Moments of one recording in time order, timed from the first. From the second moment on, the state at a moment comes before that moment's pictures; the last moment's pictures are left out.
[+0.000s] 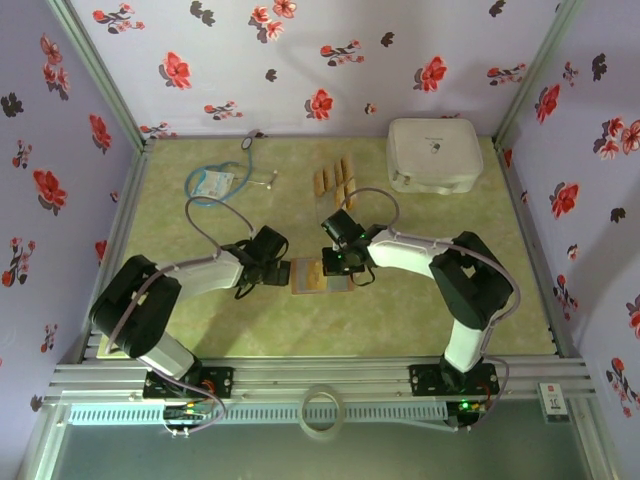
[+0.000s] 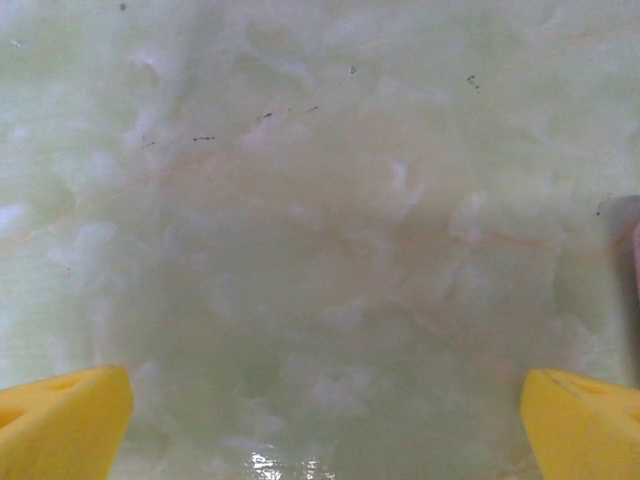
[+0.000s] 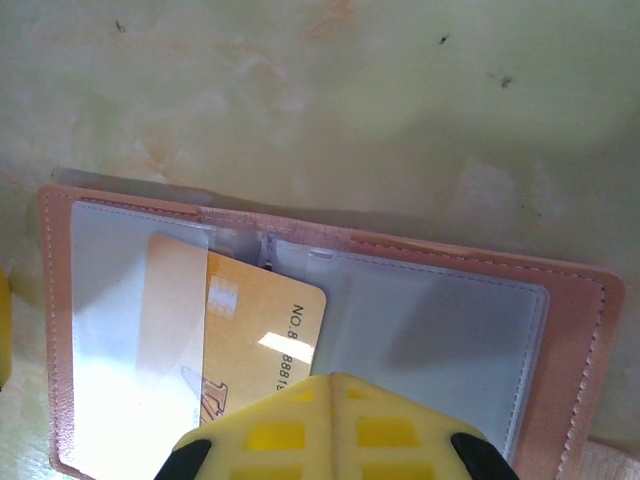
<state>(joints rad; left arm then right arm) -0.68 1.57 0.77 -0.38 -0.29 -0.49 0.77 1.79 1.06 -0.42 -0.12 0.61</state>
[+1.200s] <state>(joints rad) -0.69 1.61 0.82 -0.41 -0.29 -0.46 0.82 1.88 1.15 -0.36 -0.19 0.64</state>
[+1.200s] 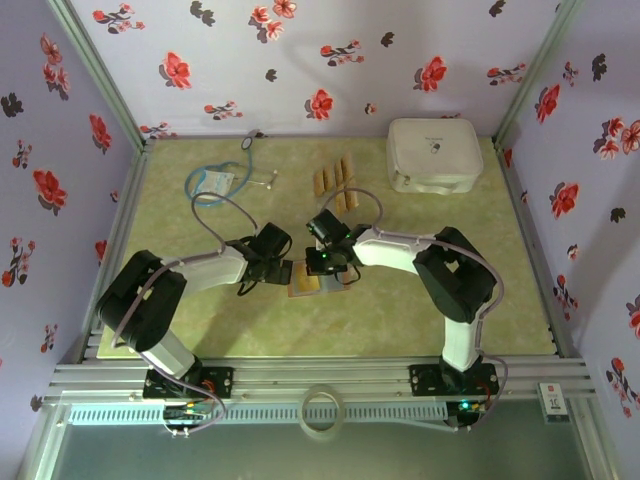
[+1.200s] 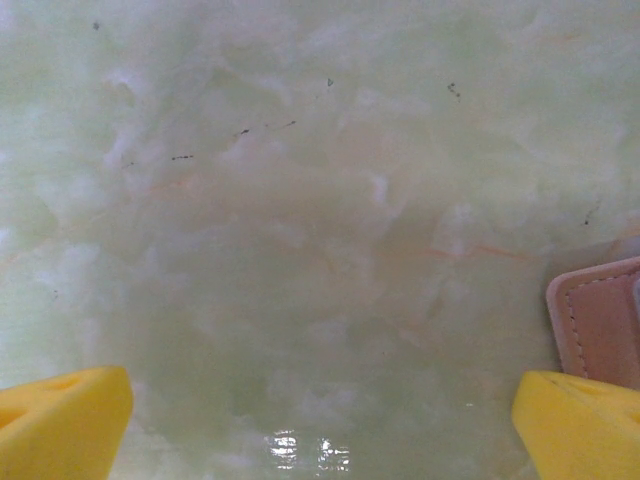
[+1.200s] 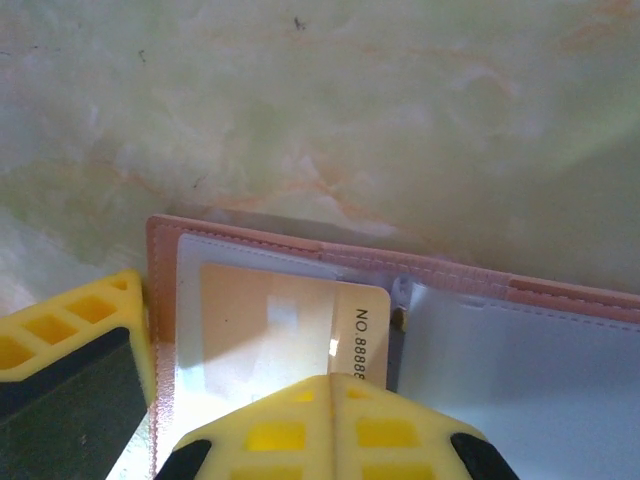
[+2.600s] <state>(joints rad) -0.74 1.53 0.73 -0.39 -0.36 -0.47 0.82 1.81 1.05 -0.34 -0.17 0.64</state>
